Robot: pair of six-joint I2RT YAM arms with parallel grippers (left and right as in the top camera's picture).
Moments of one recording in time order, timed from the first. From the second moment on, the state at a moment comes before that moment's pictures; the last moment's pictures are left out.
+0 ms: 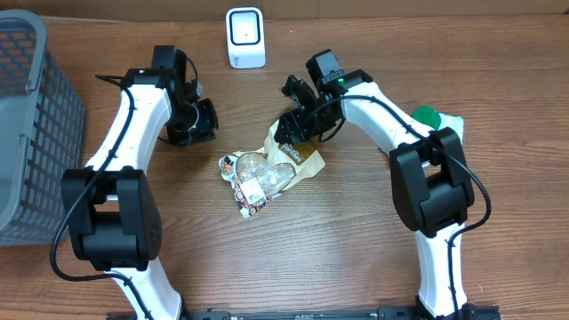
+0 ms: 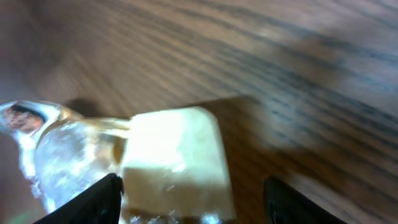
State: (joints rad) left arm -0.04 1.97 1.56 -1.02 0.26 -0.34; right arm 0.41 2.25 1.74 -0.79 -0.54 -0.09
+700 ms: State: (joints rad) left arm -0.04 1.97 1.56 -1.01 0.26 -0.33; right arm 0.44 2.29 1.71 -0.82 -0.62 -0.17
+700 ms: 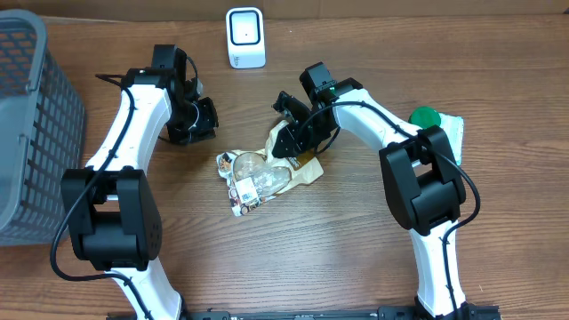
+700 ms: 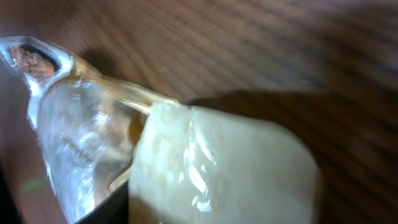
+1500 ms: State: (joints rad) left arm -0.04 1.97 1.56 -1.01 0.22 -0.31; right arm 0.31 2.12 1.72 -0.91 -0.92 -0.04
